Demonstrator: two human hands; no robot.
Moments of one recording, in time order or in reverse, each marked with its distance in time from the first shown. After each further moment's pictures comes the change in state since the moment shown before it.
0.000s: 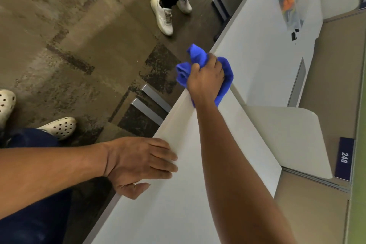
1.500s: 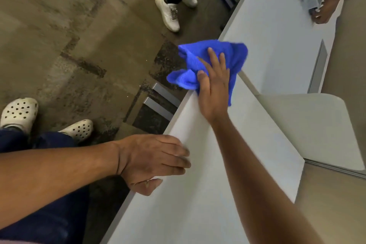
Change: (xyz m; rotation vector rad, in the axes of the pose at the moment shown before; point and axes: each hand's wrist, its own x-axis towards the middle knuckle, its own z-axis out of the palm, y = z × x) left_hand 0.003 0.000 0.005 -0.047 0.059 0.012; right_hand -0.044 0.042 0.004 0.252 -0.081 -0.308
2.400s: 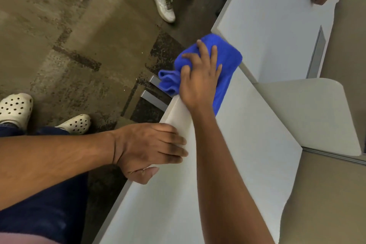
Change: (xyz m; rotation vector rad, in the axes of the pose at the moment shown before) left_hand 0.001 -0.001 -0.002 0.049 -0.090 -0.019; right_hand -0.015 -0.041 0.011 -0.139 -0.022 0.151
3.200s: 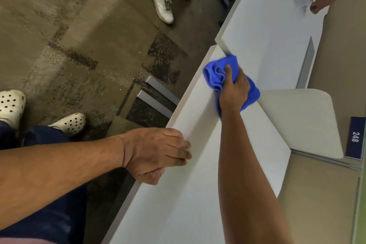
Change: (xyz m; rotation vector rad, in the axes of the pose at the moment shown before) left_hand -0.003 0.003 -0.002 -0.054 0.050 -0.010; right_hand 0.030 0.069 -0.022 0.193 0.234 0.449
